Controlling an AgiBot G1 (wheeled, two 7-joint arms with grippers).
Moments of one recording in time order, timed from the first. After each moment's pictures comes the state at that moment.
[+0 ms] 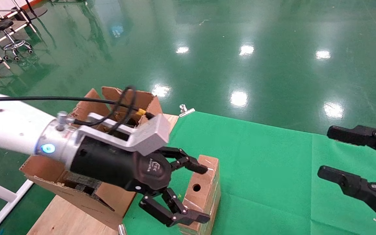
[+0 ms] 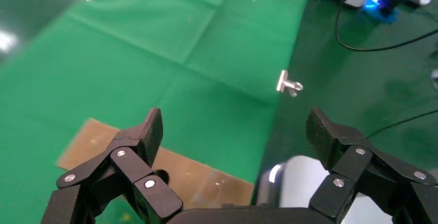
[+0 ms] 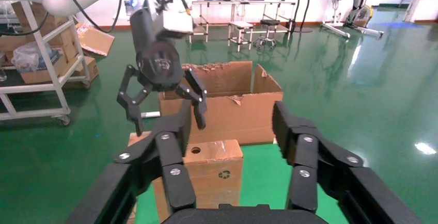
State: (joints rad) left arm -1.40 0.62 0.59 -1.30 1.09 1.58 -0.63; right arm 1.06 -0.56 -0.36 1.22 -0.65 -1.42 0.13
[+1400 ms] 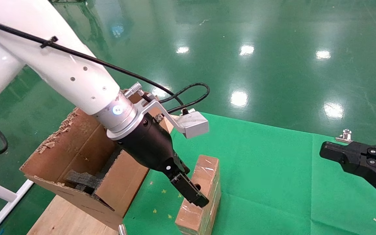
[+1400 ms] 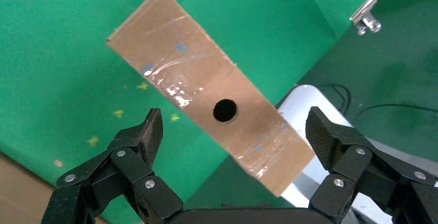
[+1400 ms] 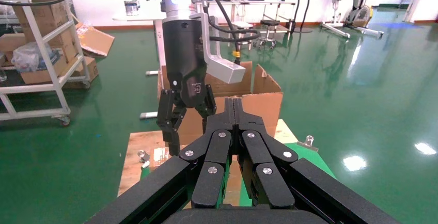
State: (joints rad) left arm -1.96 0.91 1.29 -1.19 1.31 1.58 -1.31; right arm 1.06 -0.56 -0.36 1.22 -0.65 -1.42 0.13
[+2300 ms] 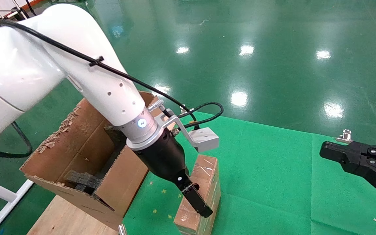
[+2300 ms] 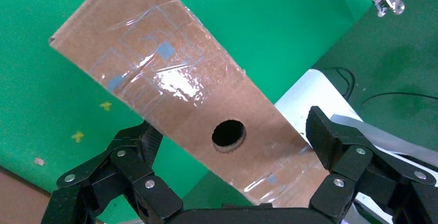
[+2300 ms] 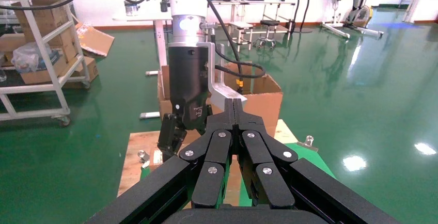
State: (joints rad) left arm -1.95 1.01 1.41 -1.11 1.33 1.54 -1.31; right arm 1.06 -0.56 -0.36 1.22 -0.65 -1.42 0.13
